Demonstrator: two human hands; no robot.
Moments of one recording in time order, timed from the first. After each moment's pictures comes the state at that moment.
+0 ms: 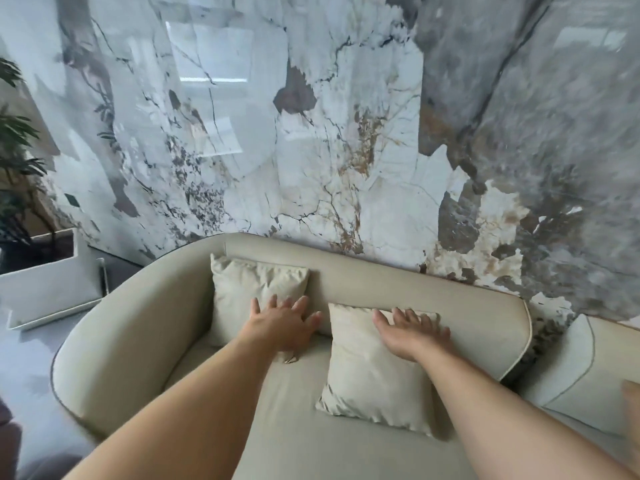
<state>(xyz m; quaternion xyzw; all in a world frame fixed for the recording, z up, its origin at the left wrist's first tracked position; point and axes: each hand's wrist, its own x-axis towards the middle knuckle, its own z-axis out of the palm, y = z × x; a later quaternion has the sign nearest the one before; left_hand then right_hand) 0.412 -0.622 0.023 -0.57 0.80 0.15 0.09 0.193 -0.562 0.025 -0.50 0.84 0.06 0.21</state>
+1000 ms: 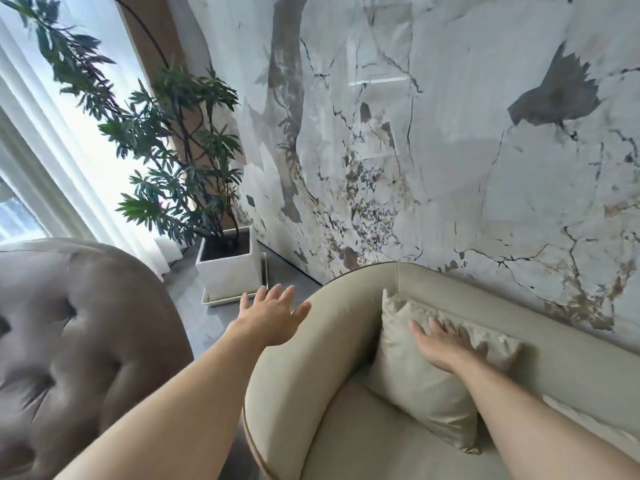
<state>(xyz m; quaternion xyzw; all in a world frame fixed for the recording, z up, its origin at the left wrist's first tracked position) 0.813 -0.821 0.040 -0.75 0.65 0.10 0.05 0.510 -0.864 -0.028 -0.62 0.74 0.05 0.25</state>
